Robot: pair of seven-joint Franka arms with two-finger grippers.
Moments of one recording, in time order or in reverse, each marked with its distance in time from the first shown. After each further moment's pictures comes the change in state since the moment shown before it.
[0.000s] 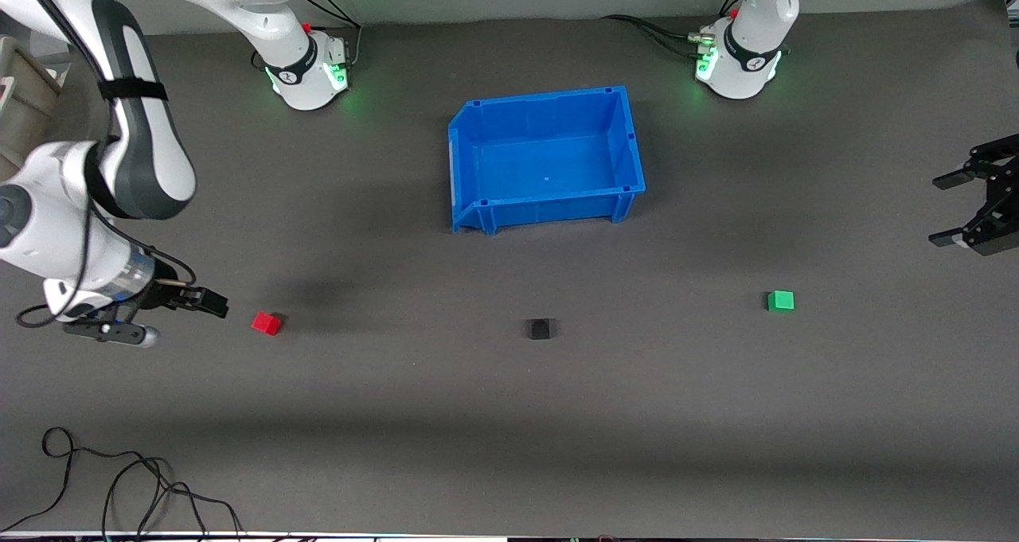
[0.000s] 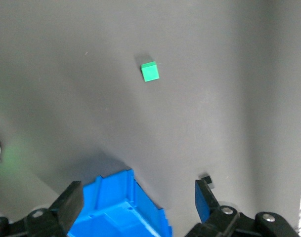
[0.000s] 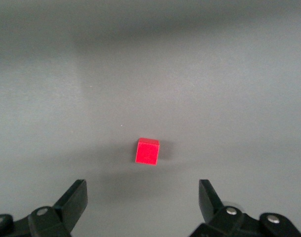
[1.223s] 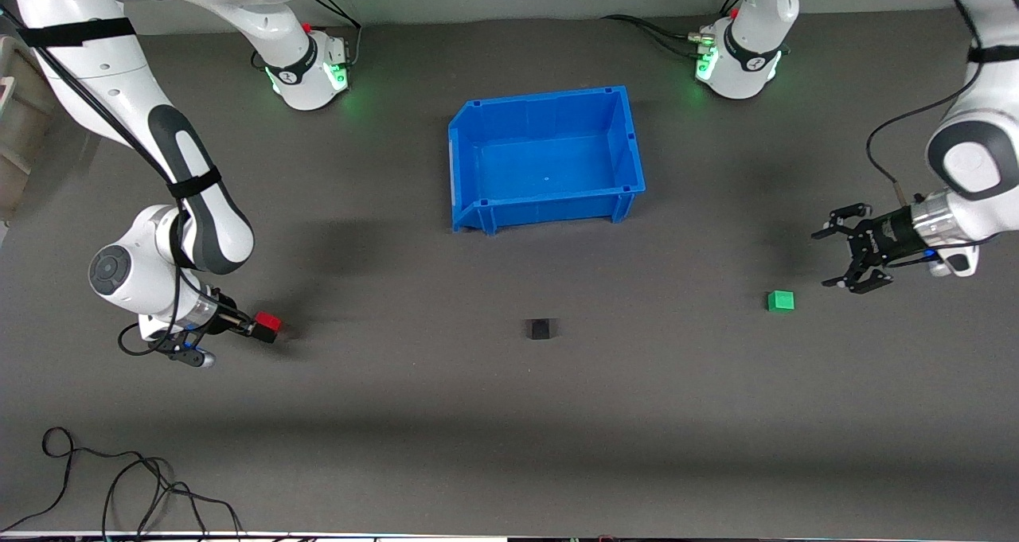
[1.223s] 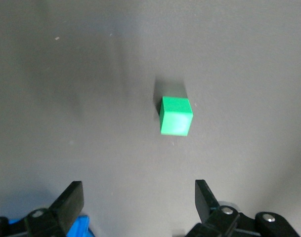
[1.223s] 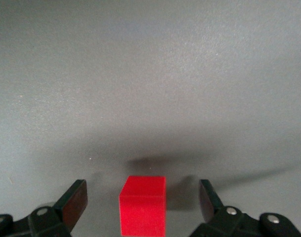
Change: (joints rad) left arm 0.002 0.154 -0.015 -0.532 -0.317 0.640 0.151; right arm 0.002 0.268 -0.021 -0.054 0.184 0.313 0.024
